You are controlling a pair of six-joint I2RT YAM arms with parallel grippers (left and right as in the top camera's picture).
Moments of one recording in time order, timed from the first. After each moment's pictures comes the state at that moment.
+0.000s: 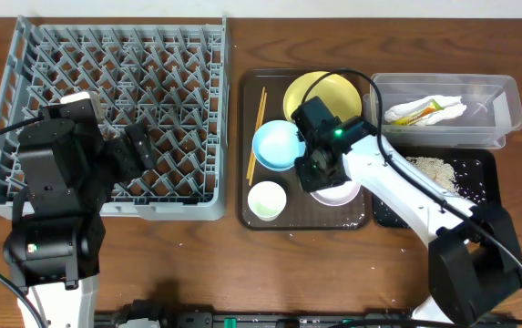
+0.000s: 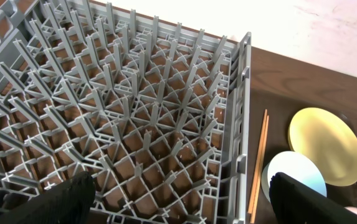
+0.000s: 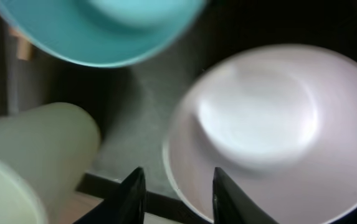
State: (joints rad) left arm 0.10 0.96 1.17 -0.84 0.08 -0.20; right arm 0.58 1.78 1.32 -0.95 -0.08 0.35
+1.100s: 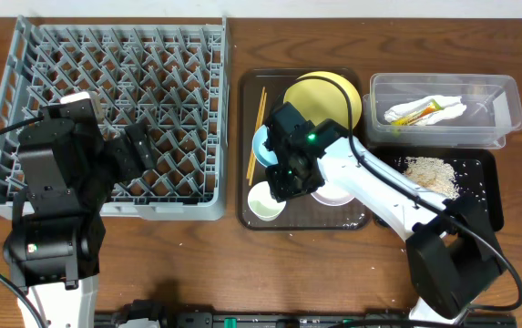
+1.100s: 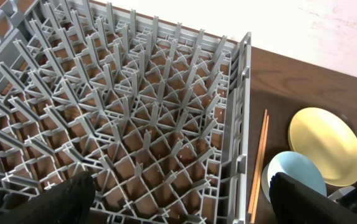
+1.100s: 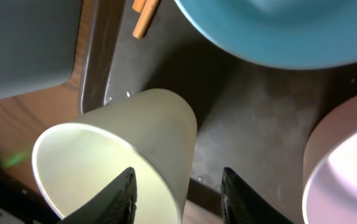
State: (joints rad) left arm 0.10 0.96 1.17 -0.84 0.08 -0.20; right arm 0.67 1.86 1.36 -0.92 -0.25 0.34
